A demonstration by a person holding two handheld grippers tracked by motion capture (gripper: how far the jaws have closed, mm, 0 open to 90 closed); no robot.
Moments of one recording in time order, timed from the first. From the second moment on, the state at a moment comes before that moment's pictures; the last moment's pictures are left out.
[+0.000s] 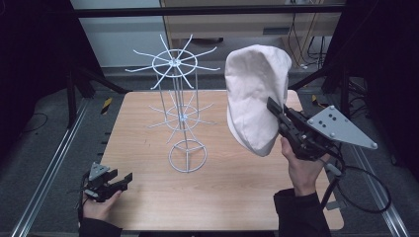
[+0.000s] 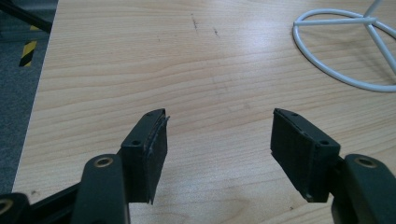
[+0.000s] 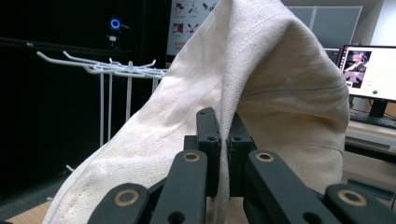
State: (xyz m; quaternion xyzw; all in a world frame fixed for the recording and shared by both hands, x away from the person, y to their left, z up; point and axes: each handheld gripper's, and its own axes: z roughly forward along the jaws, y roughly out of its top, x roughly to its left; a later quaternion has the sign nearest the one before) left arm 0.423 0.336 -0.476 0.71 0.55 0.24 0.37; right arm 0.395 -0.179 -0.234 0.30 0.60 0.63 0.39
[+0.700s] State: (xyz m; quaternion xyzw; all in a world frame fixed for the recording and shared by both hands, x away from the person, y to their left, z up) left arm 0.424 0.337 -0.476 0.71 0.55 0.24 0.37; right arm 0.413 -0.145 -0.213 0.25 0.61 0.64 0.39
